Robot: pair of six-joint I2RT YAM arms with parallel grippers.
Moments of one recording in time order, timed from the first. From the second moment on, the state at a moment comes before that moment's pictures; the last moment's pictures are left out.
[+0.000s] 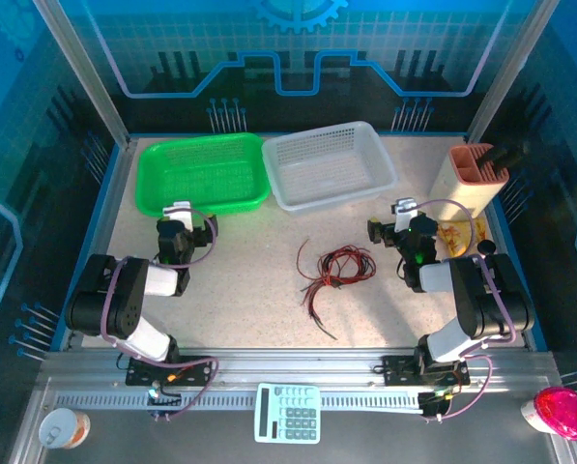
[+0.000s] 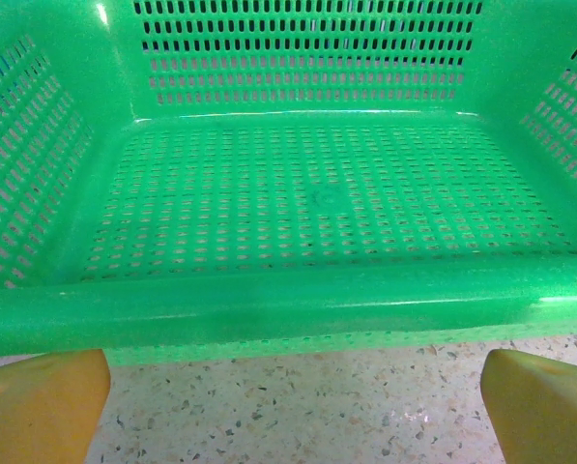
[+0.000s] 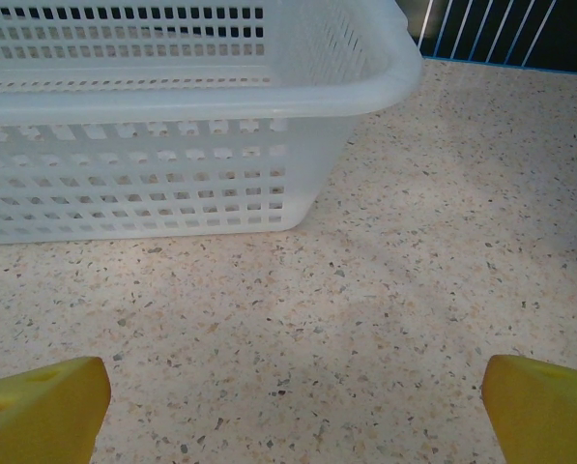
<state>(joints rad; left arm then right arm) -0.03 1.56 0.35 0.86 -0.14 -0.09 0.07 1.55 0.39 0.78 -0.03 -0.07</state>
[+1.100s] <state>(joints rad) -0.03 0.94 0.74 -0.02 -0.18 -0.45 0.17 1.17 0.96 -0.20 -0.20 0.33</state>
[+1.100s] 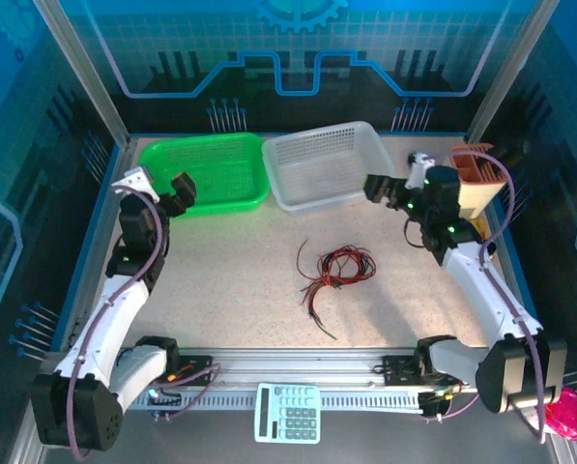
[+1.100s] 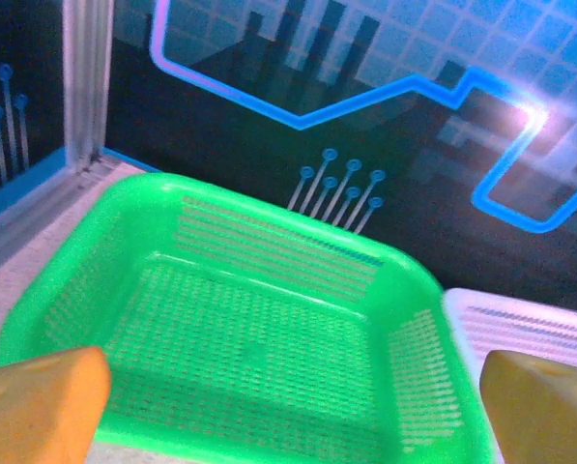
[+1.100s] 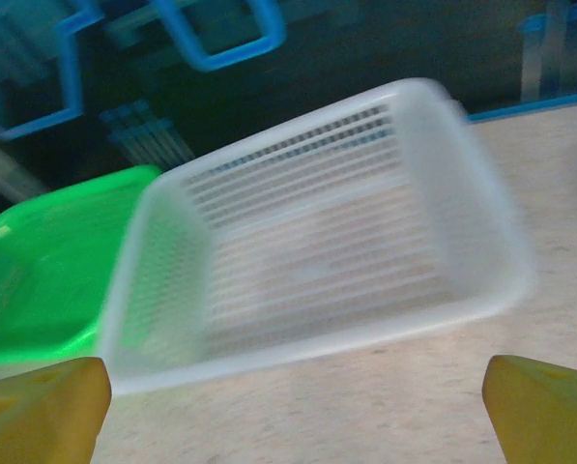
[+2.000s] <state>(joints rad) -0.08 1.04 0.74 -0.32 0.04 -0.76 0.81 1.93 1.36 -0.37 0.02 0.64</state>
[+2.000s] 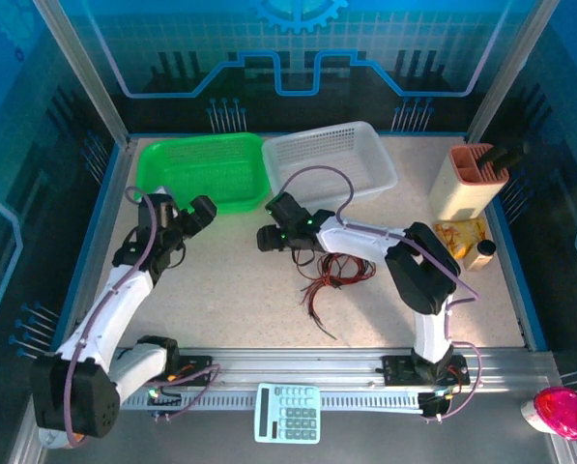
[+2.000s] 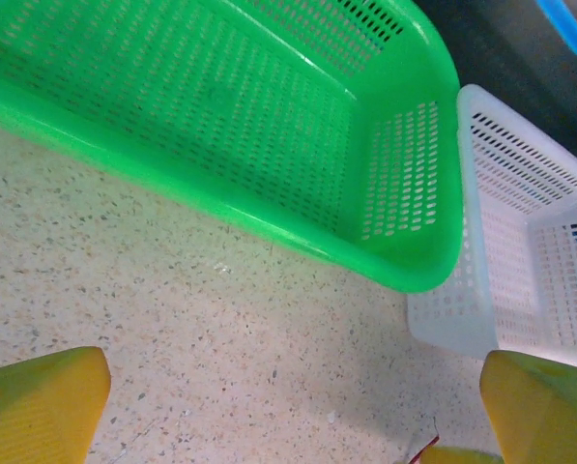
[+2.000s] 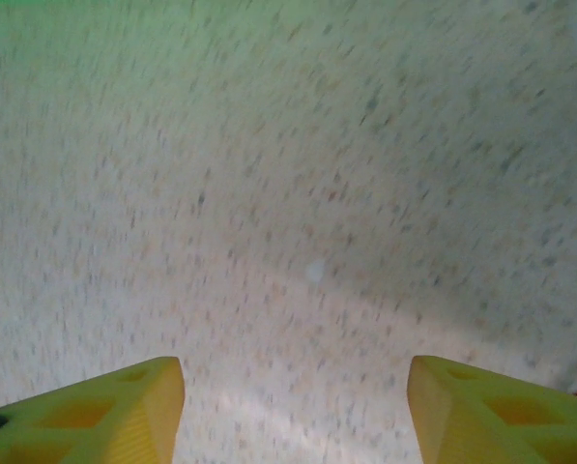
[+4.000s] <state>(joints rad) -0.25 1.11 0.90 -0.22 0.08 -0.74 0.48 1.09 0.78 -0.63 0.13 0.56</state>
